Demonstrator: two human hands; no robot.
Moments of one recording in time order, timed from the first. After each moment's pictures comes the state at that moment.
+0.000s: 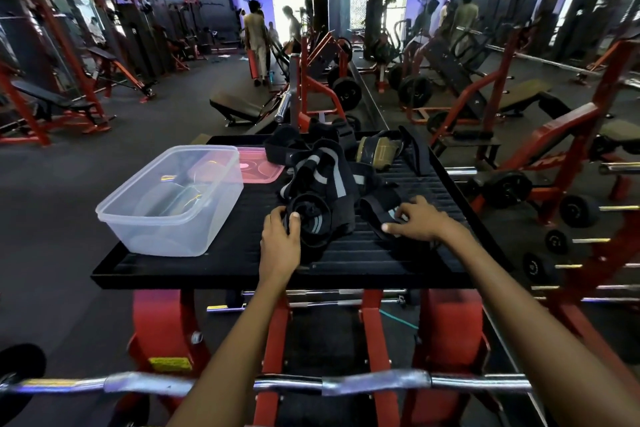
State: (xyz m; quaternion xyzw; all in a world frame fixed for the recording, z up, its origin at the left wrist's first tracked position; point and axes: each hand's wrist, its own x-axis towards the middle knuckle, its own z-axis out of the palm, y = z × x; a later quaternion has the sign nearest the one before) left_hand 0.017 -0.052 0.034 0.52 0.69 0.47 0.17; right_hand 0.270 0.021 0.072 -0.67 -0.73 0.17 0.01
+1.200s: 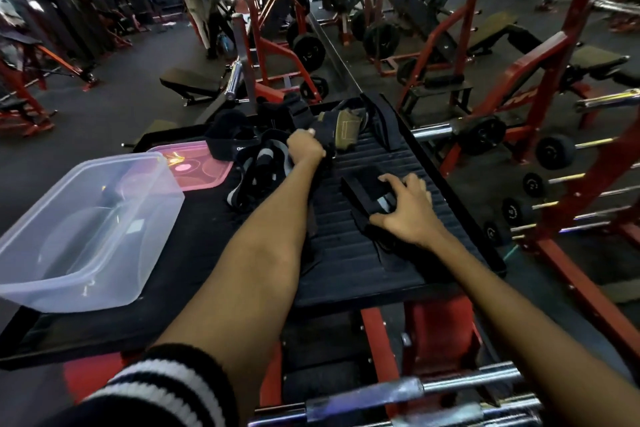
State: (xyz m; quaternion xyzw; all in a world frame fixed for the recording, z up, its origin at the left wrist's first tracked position) left_hand 0.119 0.214 0.065 0.53 0.74 0.32 0.26; right_hand 0.292 0.040 0.041 -0.66 -0.68 0.18 0.25
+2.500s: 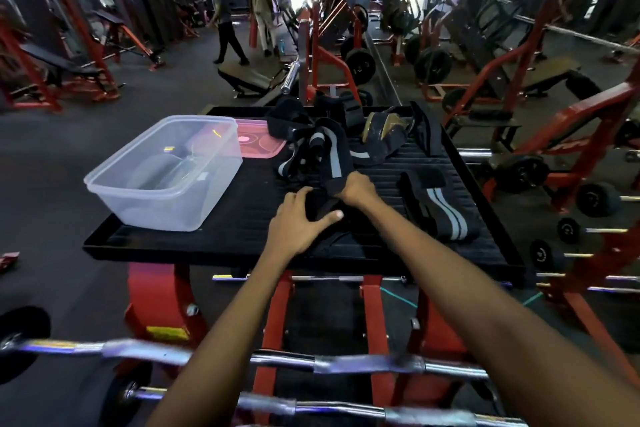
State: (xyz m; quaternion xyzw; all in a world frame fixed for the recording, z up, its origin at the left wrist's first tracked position) left_hand 0.031 -0.039 0.032 0.62 0.71 0.28 0.19; right_hand 0.152 0.069 0.043 -0.65 -0.67 0.31 0.17
